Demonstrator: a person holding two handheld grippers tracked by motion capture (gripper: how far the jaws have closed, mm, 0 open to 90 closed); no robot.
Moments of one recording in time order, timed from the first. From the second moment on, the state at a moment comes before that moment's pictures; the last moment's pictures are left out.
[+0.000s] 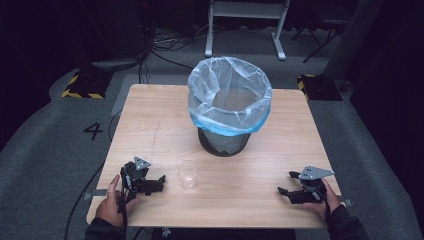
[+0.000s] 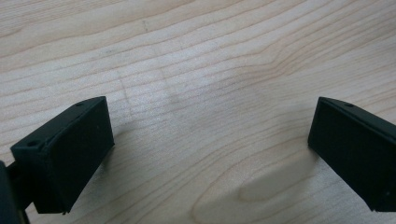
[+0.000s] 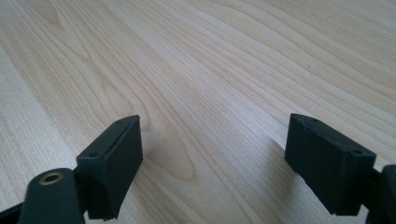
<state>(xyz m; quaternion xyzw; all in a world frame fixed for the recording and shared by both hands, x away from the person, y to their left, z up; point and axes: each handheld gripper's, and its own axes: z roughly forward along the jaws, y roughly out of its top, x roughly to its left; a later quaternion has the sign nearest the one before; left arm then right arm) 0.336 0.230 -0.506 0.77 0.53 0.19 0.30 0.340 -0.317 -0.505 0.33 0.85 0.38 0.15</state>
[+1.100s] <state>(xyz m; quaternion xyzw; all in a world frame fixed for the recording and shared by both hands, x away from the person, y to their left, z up) 0.334 0.230 -0.506 0.77 0.54 0.19 0.30 0.333 -0.294 -0.481 0.27 0.86 0.40 0.14</state>
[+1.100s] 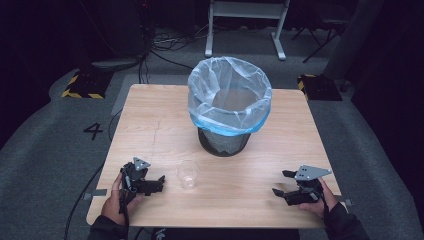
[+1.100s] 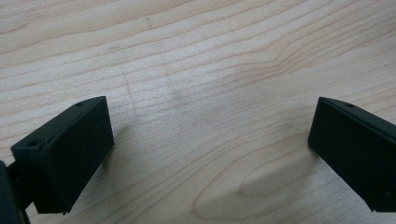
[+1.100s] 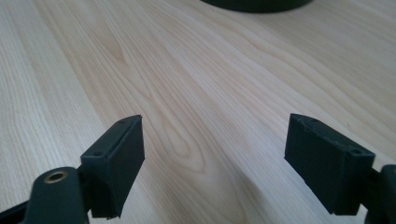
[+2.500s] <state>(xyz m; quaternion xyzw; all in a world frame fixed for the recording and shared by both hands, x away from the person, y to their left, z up) 0.334 0.230 -0.506 0.77 0.54 0.19 0.30 0.335 -0.153 -0.429 0.12 0.87 0.45 0.13</state>
